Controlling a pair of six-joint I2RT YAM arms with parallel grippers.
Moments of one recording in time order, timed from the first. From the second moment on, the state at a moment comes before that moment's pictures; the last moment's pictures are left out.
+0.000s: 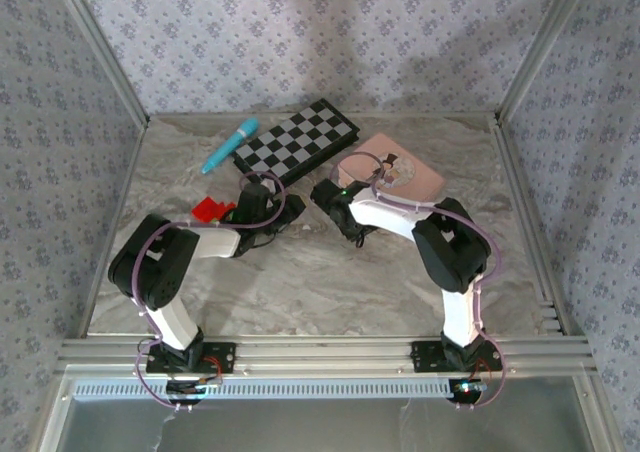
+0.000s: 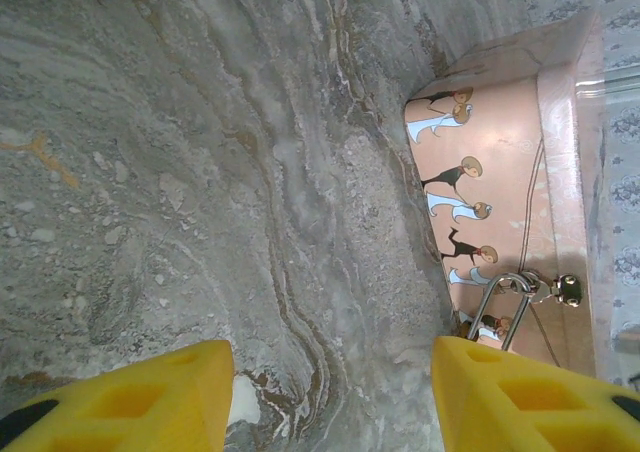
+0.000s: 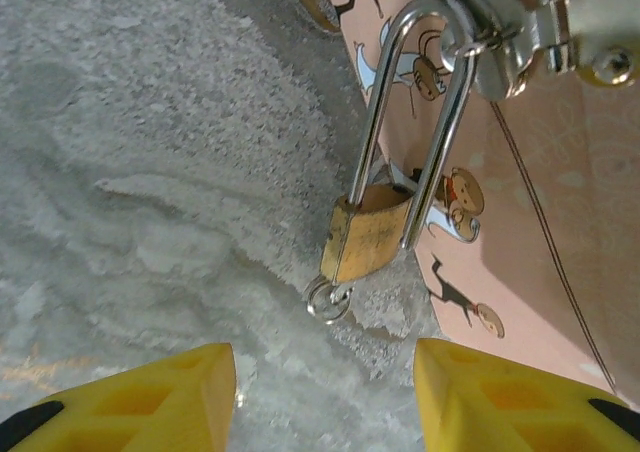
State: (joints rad) left arm -0.51 1.70 0.70 0.44 0.25 -1.08; right arm 0.75 1.94 1.36 -0.91 0.54 0.32
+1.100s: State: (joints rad) left arm -0.54 1.70 0.70 0.51 0.27 -1.07; right arm 0.58 1.85 1.14 -0.53 0.28 0.27
